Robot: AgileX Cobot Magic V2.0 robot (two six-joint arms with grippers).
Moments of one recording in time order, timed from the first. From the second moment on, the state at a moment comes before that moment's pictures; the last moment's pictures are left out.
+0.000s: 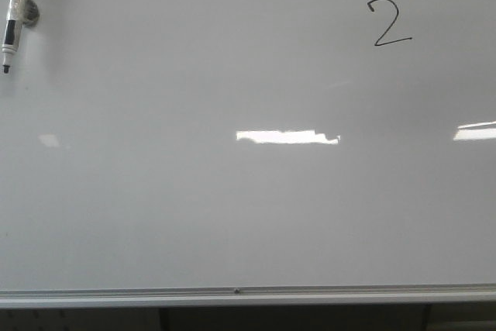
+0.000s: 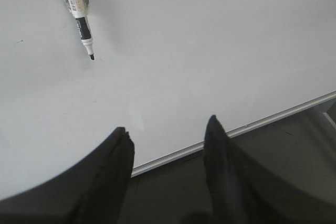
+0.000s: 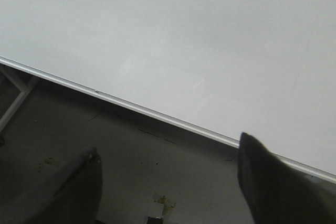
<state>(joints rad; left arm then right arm) -0.45 0.65 -0.93 0.10 0.95 -0.12 0.09 0.51 -0.92 0.24 1.13 -0.22</state>
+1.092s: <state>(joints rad) -0.45 0.65 -0.93 0.10 0.95 -0.11 0.09 0.51 -0.92 0.10 1.13 -0.05</state>
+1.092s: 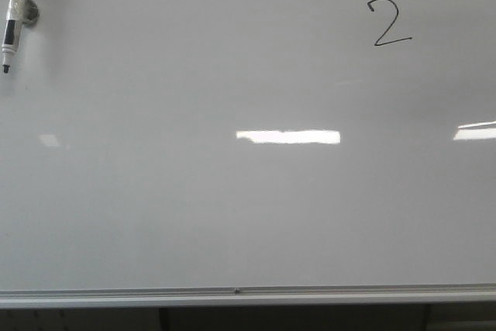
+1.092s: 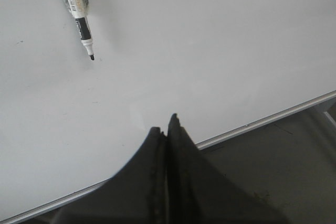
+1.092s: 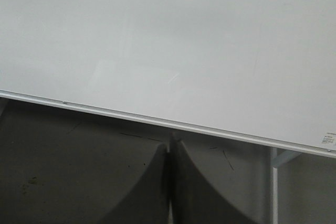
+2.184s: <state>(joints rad) -0.20 0.37 -0.60 0.04 0.63 -0.11 0.09 0.51 -0.92 0.10 1.13 -0.05</state>
